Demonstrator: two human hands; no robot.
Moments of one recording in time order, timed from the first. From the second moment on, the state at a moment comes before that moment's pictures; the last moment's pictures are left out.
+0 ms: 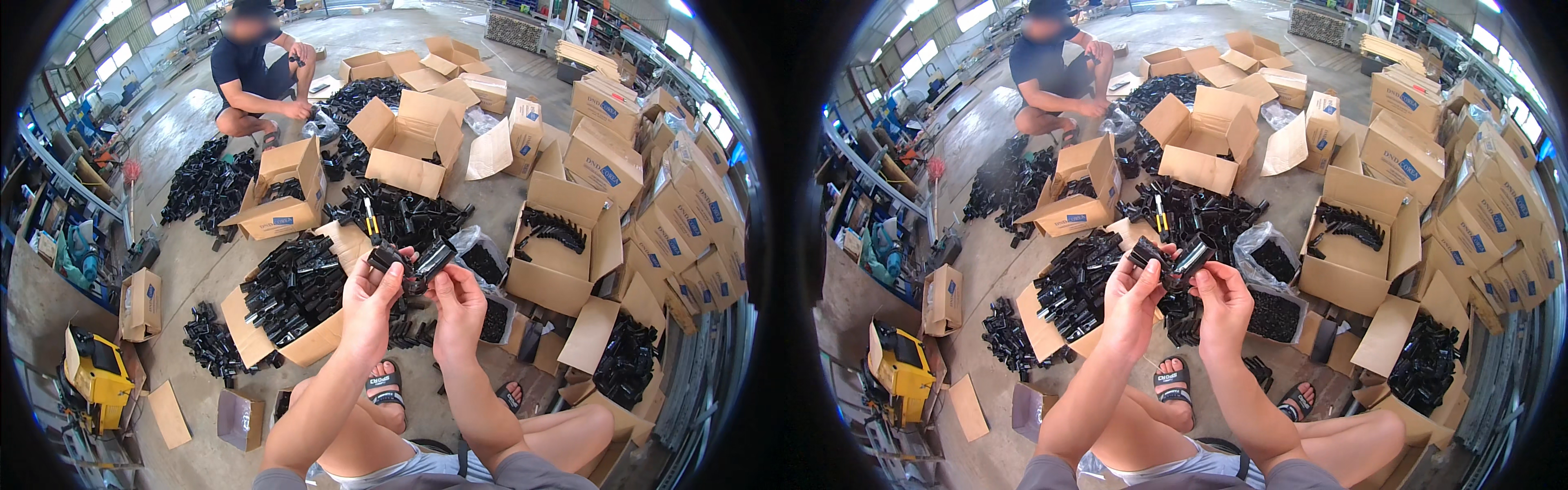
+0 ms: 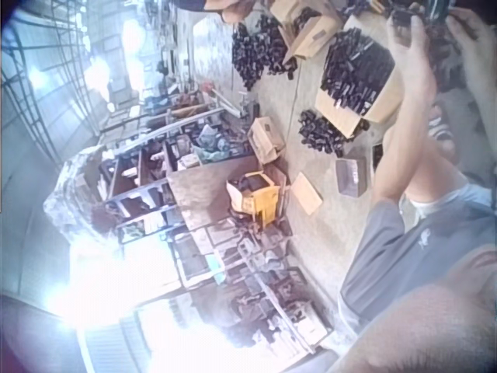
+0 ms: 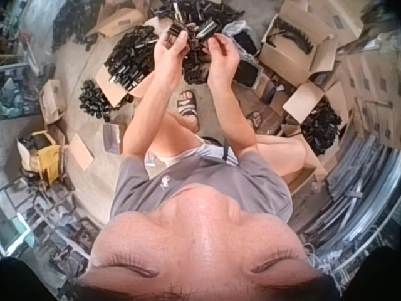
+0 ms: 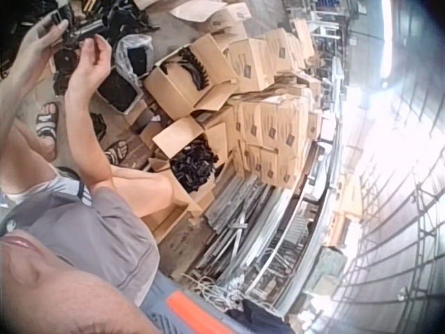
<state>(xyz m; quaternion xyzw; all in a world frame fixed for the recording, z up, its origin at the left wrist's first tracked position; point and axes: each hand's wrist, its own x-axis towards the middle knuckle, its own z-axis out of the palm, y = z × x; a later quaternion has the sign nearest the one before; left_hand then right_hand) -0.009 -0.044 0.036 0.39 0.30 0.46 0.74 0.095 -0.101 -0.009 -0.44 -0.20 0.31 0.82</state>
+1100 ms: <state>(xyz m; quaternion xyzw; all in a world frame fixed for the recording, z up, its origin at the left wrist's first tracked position) -0.004 -0.056 0.029 0.53 0.13 0.40 0.74 0.112 -0.139 -0.014 -0.26 -0.12 0.43 0.86</state>
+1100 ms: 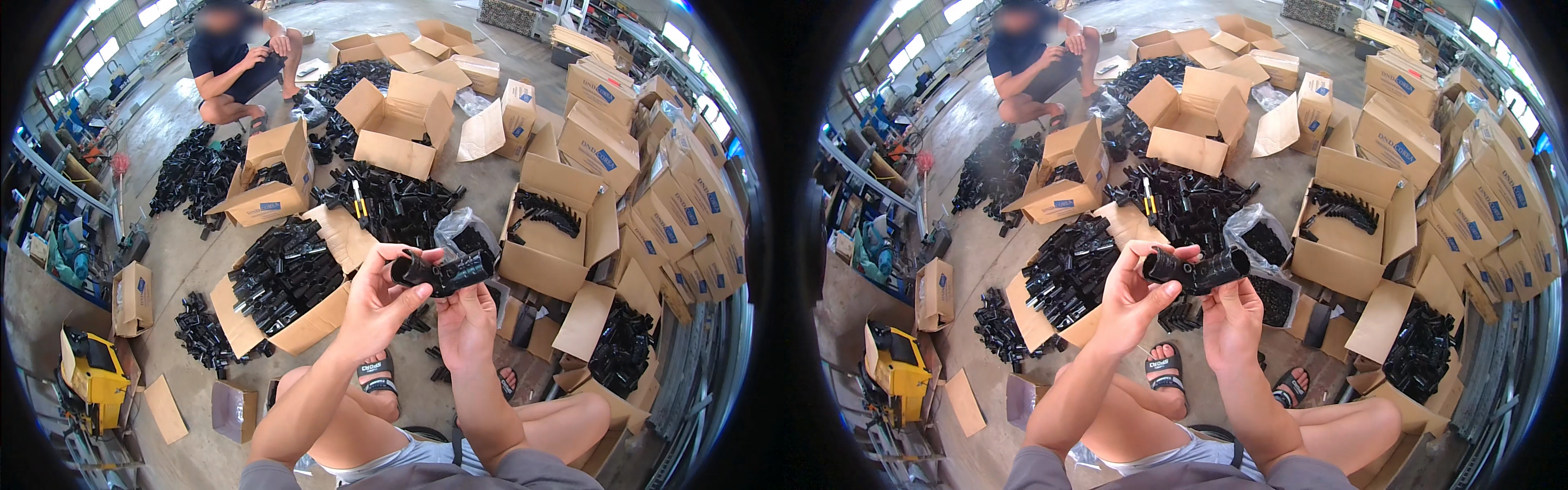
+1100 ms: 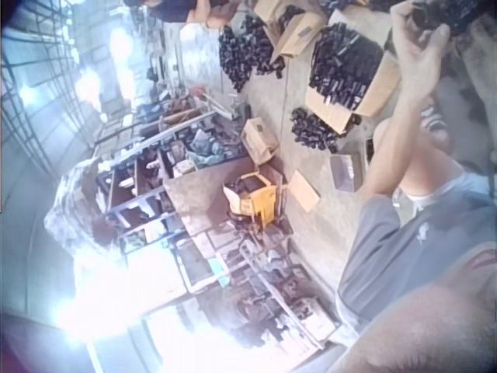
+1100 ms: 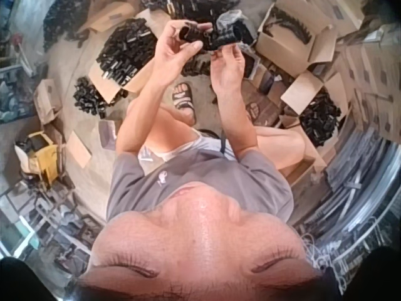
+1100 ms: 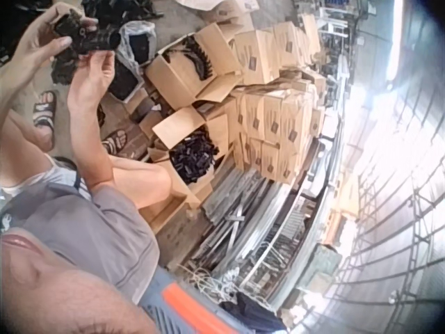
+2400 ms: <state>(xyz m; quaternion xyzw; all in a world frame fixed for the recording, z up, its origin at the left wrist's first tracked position) -0.004 -0.055 0.009 0.73 0.28 0.27 0.57 0.119 -0.149 -0.042 -0.50 -0.13 0.41 0.75</state>
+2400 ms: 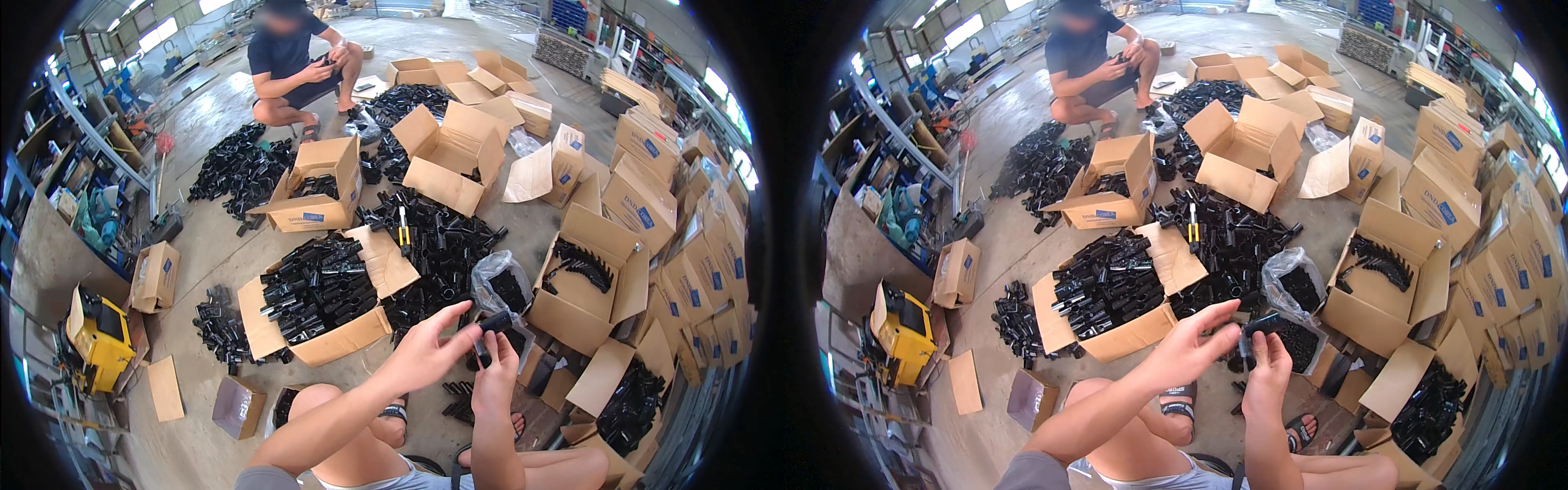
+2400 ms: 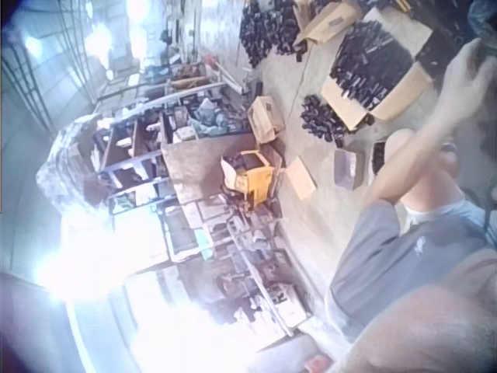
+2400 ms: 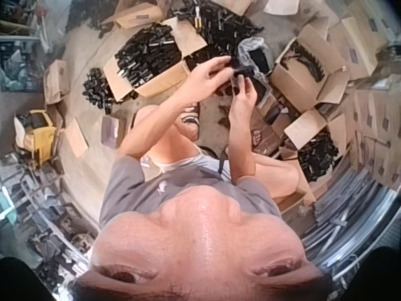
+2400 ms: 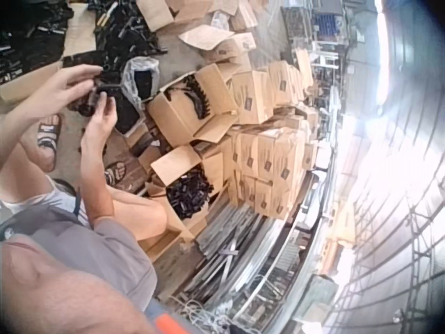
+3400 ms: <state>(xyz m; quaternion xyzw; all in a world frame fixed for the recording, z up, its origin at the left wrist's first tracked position) -0.005 -0.013 -0.012 0.48 0.33 0.21 0.78 0.165 -0.098 -0.027 -0.53 -0.39 0.50 0.56</state>
